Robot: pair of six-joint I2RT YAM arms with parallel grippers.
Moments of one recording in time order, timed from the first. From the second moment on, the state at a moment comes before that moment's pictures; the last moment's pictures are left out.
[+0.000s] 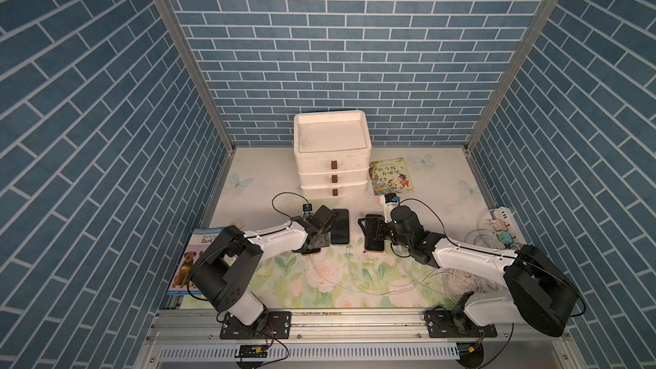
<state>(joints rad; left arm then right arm) -0.68 1.58 0.79 -0.50 -0.33 -0.77 0.80 1.36 0.58 0.24 -0.03 0.66</state>
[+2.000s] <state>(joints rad) -0.67 1.23 0.63 -0.34 -0.41 -0.84 1.15 1.61 0.53 0.55 -0.10 0.55</state>
